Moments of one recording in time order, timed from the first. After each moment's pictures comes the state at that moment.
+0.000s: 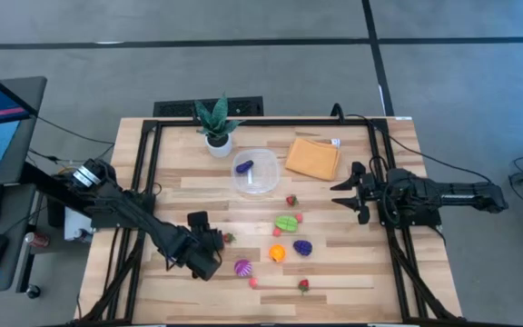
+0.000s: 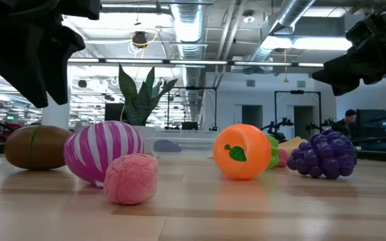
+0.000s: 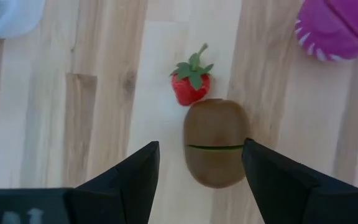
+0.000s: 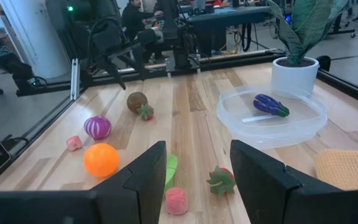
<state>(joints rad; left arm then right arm) -0.61 1.64 1.11 -0.89 -0.38 -0.72 -0.05 0.14 0.06 -0.07 -0.09 0.08</state>
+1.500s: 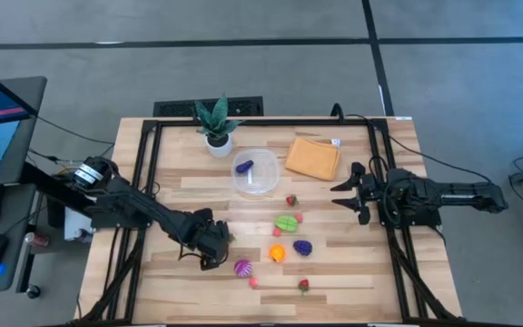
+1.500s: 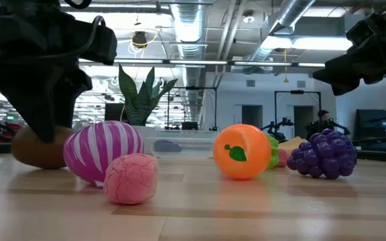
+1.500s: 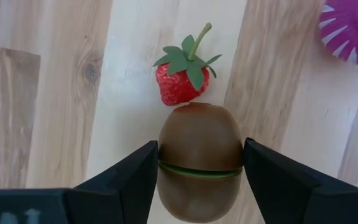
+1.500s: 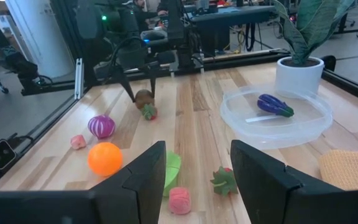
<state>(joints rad) -0.46 1.64 0.97 -0.68 -0.14 -0.66 -0.05 0.14 0.06 -0.07 -0.10 0.08</state>
